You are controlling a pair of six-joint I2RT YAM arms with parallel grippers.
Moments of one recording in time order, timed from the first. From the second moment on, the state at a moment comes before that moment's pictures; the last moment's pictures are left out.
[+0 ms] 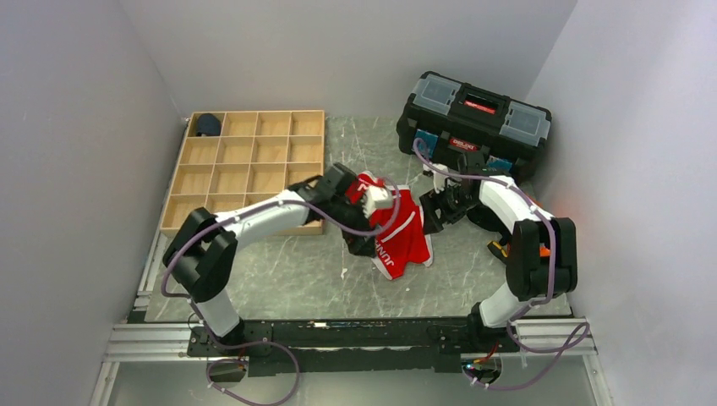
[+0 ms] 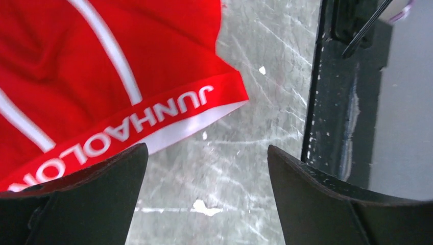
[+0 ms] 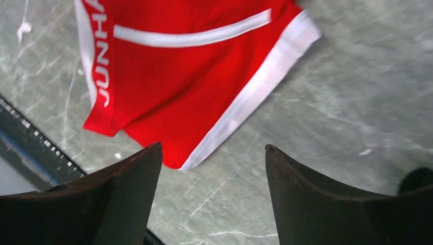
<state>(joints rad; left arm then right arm) -0.70 1.70 1.20 -0.40 0.75 0.25 0.08 1.58 1.07 -0.76 -0.50 -0.43</state>
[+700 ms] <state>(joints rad) -1.21 1.92 1.28 -0.34 0.01 0.54 -0.06 1.62 1.09 -1.01 -0.61 -0.64</state>
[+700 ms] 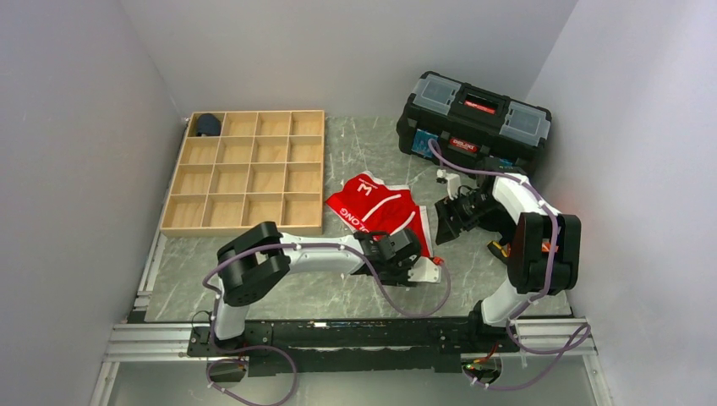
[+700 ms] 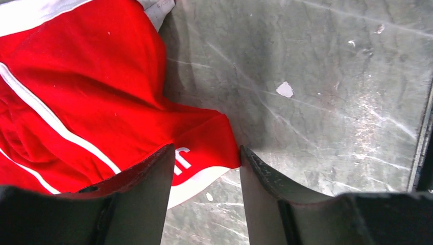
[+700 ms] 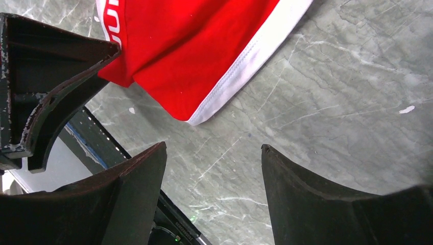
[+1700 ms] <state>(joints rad) -0.67 2.01 1.60 -0.66 0.77 0.27 0.07 1.35 0.88 -0.84 -0.76 -0.76</state>
